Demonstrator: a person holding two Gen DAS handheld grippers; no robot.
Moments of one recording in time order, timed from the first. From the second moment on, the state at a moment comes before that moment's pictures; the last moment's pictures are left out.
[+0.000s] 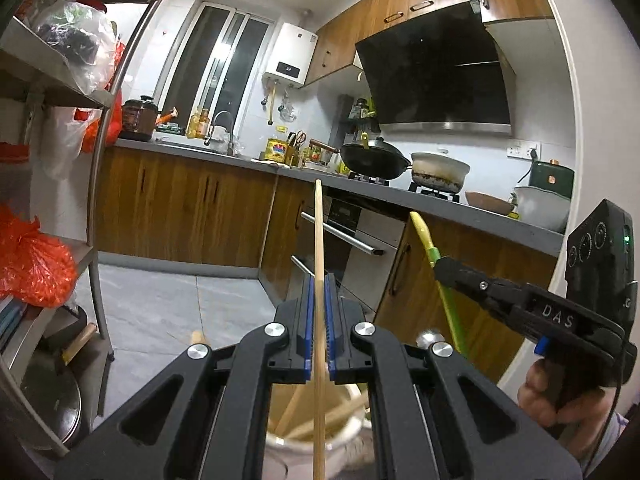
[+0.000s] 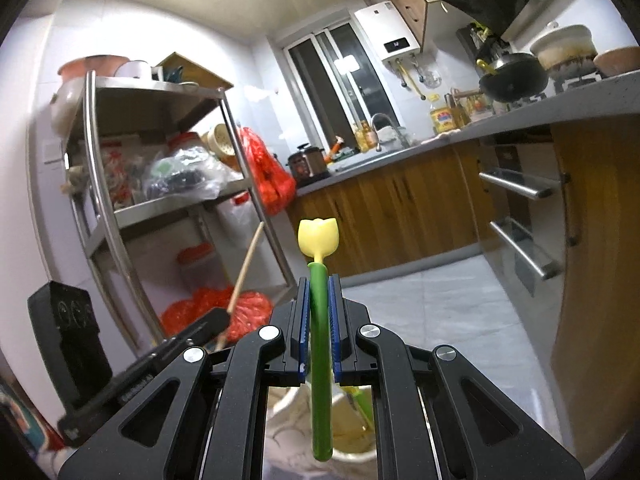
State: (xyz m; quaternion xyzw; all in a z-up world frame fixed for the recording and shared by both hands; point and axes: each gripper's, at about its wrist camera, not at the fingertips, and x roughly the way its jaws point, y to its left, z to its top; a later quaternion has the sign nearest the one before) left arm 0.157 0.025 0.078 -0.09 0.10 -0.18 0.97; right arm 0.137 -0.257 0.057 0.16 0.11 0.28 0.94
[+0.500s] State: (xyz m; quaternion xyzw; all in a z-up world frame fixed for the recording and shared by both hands) left arm 0.186 0.010 0.069 -0.07 0.08 -0.16 0.98; right arm 0.166 -0.233 0.020 0.15 0.15 0.26 0.94
